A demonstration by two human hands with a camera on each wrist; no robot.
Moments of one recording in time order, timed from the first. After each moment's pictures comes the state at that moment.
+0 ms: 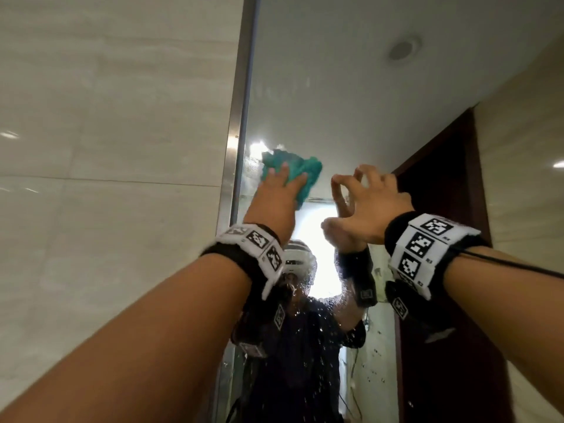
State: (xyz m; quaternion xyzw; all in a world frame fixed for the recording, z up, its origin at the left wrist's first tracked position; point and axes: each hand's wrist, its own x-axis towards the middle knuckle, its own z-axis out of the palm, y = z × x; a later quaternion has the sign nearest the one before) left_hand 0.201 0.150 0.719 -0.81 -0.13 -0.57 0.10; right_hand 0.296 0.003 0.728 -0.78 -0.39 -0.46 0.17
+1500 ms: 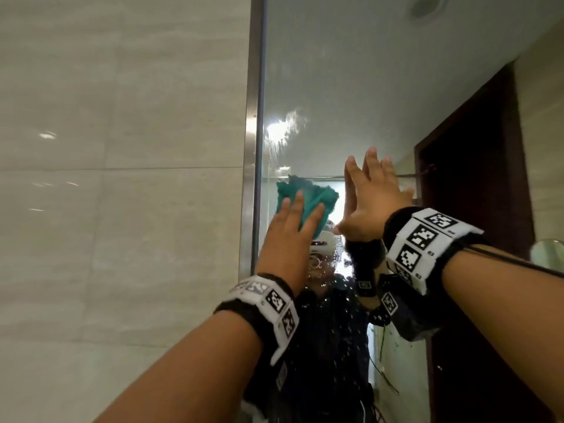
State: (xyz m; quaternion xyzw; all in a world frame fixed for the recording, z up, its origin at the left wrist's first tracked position) left_hand 0.185 0.151 0.624 -0.83 -0.16 -0.51 0.13; right_hand 0.272 0.027 0.696 -0.82 -0.40 -0.33 0.21
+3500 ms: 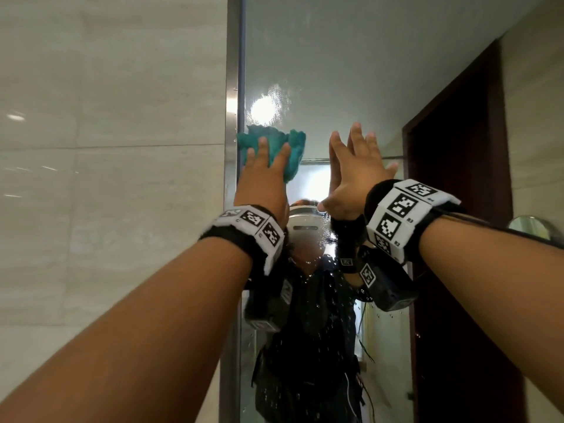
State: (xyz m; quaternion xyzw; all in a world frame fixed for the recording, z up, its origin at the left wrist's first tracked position) left_hand 0.182 0.148 0.673 -0.82 -0.23 -0.52 0.08; right_hand 0.279 0.031 0.697 -0.81 -0.41 -0.35 0.22
